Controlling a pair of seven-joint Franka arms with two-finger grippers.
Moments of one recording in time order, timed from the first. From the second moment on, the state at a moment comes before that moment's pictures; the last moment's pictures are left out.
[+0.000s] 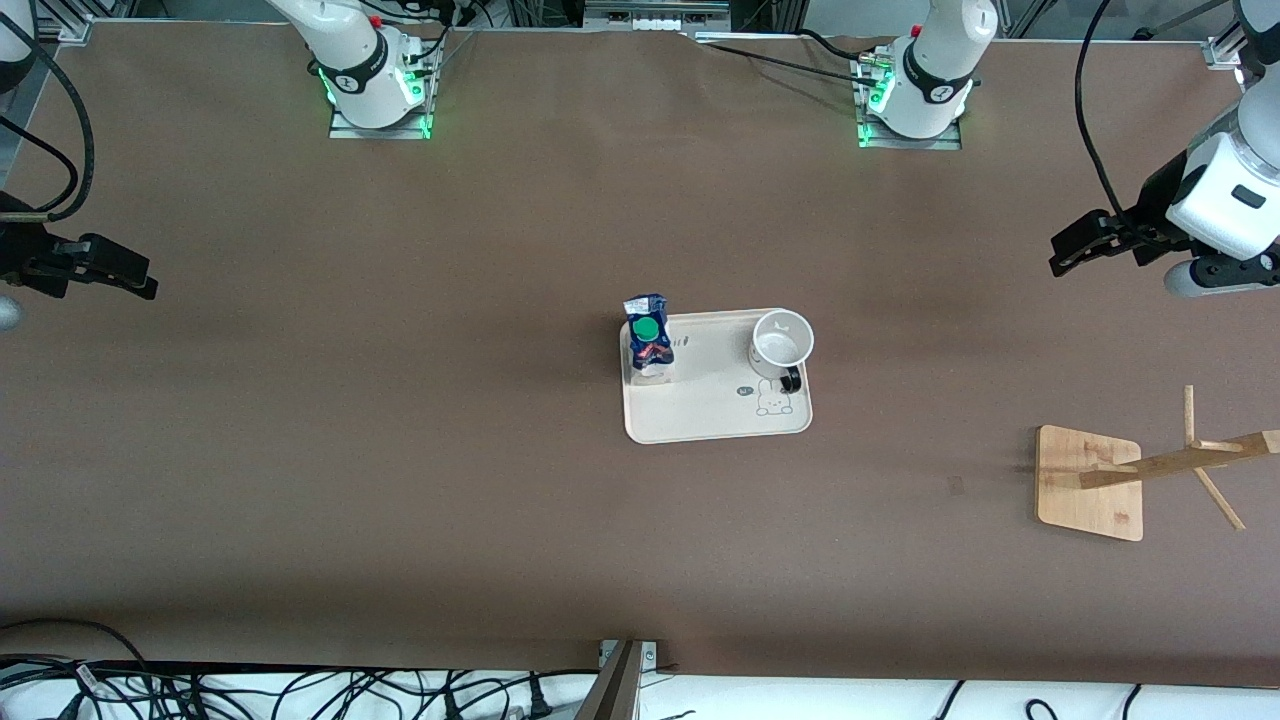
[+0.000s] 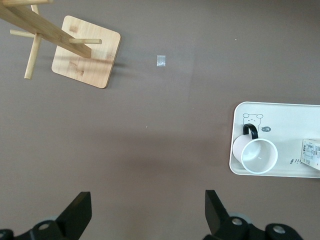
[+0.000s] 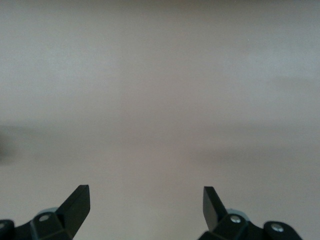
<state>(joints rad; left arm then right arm) 0.01 0.01 -0.06 -1.64 0.00 1.62 -0.21 0.00 0.17 -0.03 -1.41 -0.01 1.56 -0.02</state>
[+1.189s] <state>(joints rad) 0.00 0.02 -0.08 -1.63 -0.01 1.58 -0.21 0.01 0.17 -0.02 -1.40 -0.01 1.54 -0.02</state>
